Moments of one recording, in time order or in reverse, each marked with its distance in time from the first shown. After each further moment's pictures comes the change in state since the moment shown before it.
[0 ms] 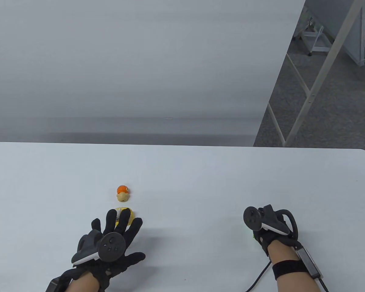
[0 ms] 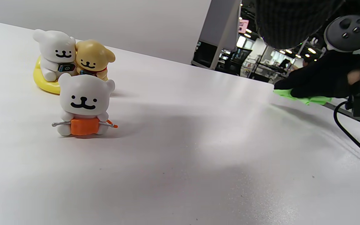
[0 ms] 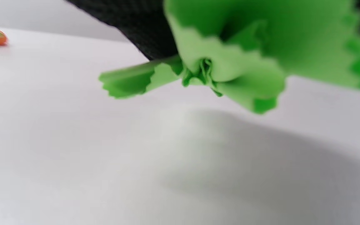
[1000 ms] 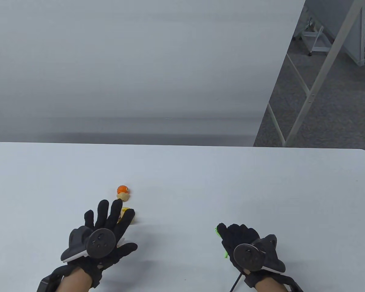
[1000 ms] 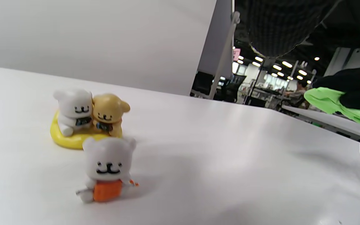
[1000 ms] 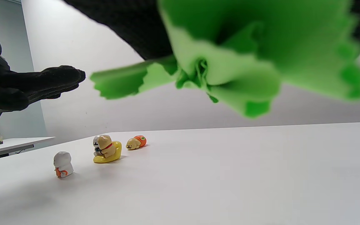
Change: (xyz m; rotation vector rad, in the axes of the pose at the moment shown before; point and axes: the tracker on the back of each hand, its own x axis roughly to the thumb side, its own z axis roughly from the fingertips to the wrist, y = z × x) left_hand -0.019 0.032 0.012 0.185 -0.026 -0.054; right_hand 0.080 -0.030 0.078 -0.365 -0.269 -0.264
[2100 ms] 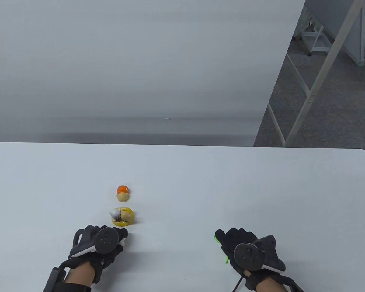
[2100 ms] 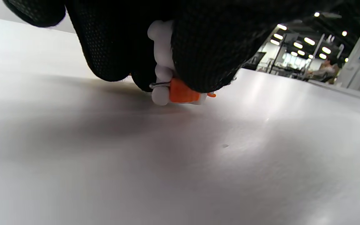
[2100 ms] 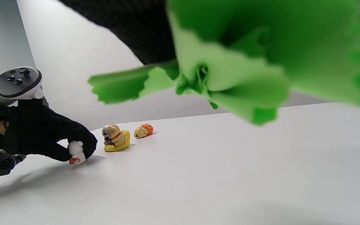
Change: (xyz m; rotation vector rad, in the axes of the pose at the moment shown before) left_hand -0.037 -0.072 -0.023 -0.122 0.075 0.021; right_hand 0.001 0.004 0.001 0.063 -0.008 -0.058
